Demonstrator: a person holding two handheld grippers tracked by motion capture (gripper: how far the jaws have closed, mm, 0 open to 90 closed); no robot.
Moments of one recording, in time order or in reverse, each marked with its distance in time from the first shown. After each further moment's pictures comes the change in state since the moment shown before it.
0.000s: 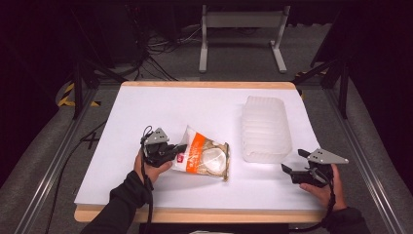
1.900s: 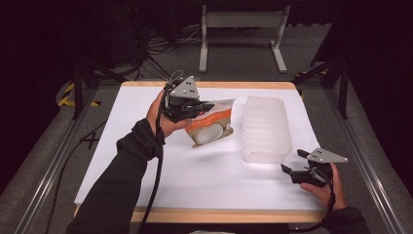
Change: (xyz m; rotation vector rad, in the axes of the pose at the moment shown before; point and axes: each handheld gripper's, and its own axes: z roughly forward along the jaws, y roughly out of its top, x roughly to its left) left arm -0.038 0.175 -0.011 0.031 -0.060 0.453; right arm -0.002 0.000 0.002 0.016 0.015 0.011
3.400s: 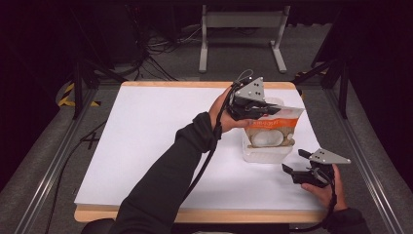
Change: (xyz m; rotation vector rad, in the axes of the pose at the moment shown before) left arm -0.036 0.072 0.107 -0.204 -0.257 0.168; right arm -0.001 -0.002 -0.003 -0.035 0.001 0.011
